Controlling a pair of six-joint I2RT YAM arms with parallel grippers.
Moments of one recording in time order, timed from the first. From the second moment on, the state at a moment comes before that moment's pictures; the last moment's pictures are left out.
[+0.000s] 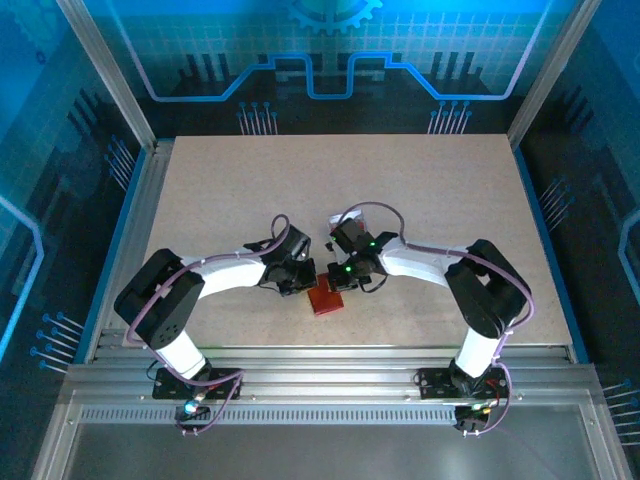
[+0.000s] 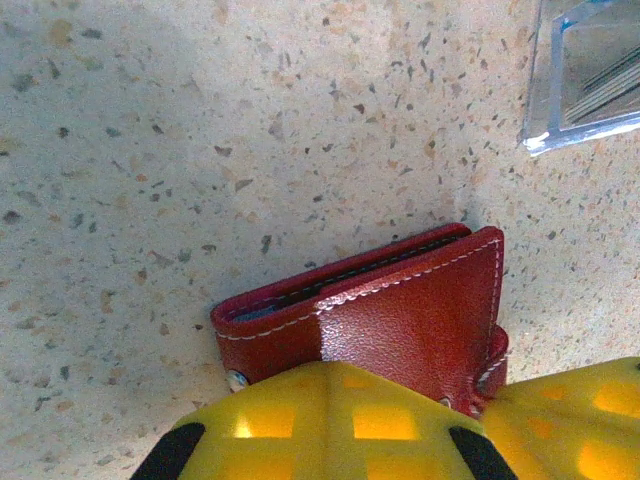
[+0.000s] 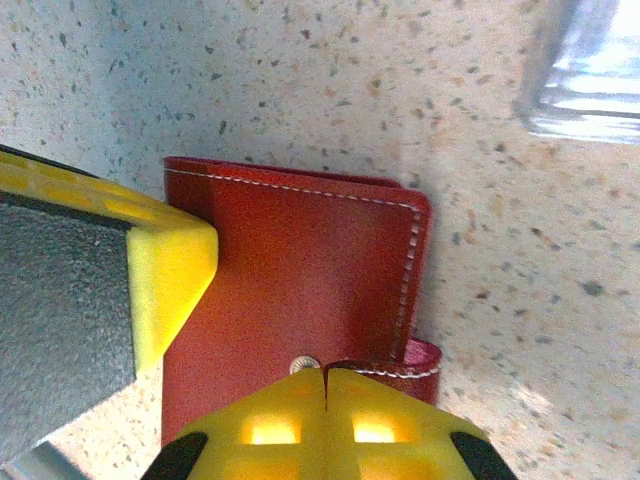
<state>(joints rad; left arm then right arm) -0.63 1.66 0.83 -0.30 0.23 -0.95 0.73 1.73 1.02 -0.47 -0.28 0.49</state>
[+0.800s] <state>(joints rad) -0.63 1.64 0.78 -0.20 0.25 -0.92 0.78 1.54 1.05 -0.61 0.02 0.64</state>
